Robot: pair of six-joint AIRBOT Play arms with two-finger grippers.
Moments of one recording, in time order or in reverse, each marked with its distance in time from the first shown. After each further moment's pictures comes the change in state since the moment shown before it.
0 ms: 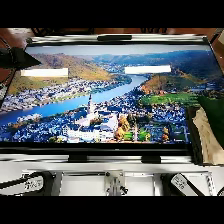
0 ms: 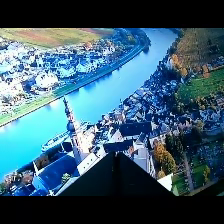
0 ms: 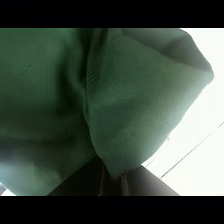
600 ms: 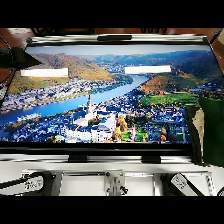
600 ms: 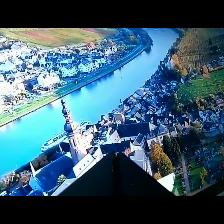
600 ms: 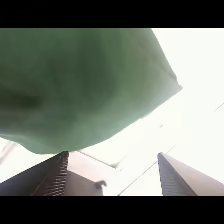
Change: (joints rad) left arm 0.000 0.000 0.000 0.000 0.000 0.000; right arm -0.010 0.006 -0.069 -0.058 0.006 -0.006
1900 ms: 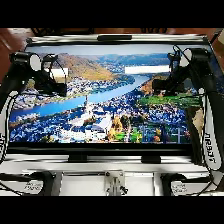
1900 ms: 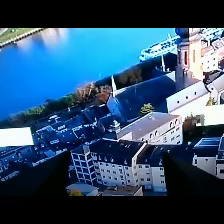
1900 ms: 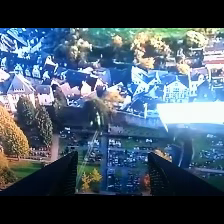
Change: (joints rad) left arm -0.382 -0.202 -0.144 0.752 -0.036 -0.287; right arm 0.917 -0.452 0.423 0.408 -0.266 0.200
